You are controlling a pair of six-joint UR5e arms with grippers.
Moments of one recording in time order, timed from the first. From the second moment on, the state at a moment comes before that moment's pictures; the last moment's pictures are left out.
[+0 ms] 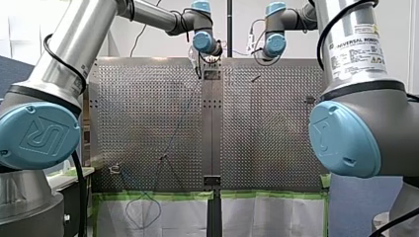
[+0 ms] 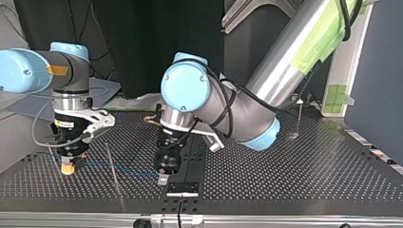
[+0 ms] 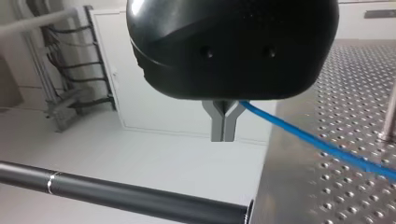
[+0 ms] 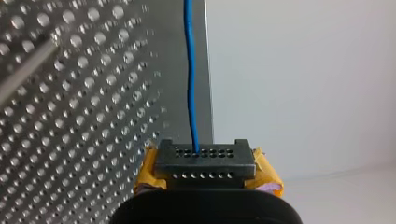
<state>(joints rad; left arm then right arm) -0.60 -1.97 -1.05 -3.04 -1.87 -1.79 1.96 -1.31 1.30 -0.14 1.70 1.65</state>
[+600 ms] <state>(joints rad) -0.66 -2.13 -0.89 -3.15 -1.87 -1.80 1.89 -1.29 1.30 -0.14 1.71 1.67</state>
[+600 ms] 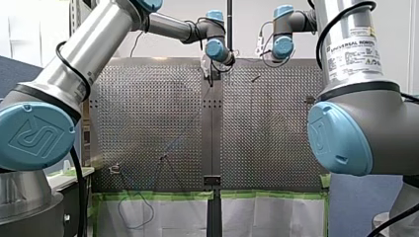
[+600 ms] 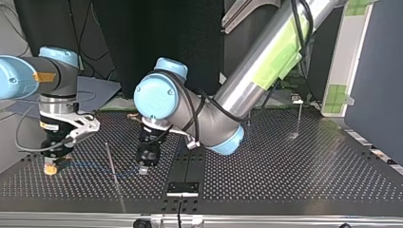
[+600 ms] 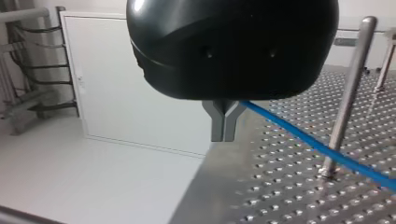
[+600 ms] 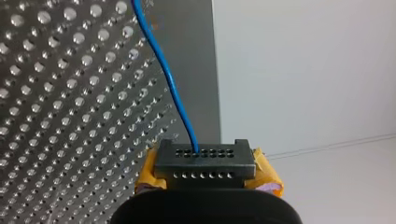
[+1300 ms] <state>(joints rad) -0.67 -2.32 -0.68 -3.17 -1.86 -1.83 1.82 -1.26 1.28 -0.15 1.68 1.72</state>
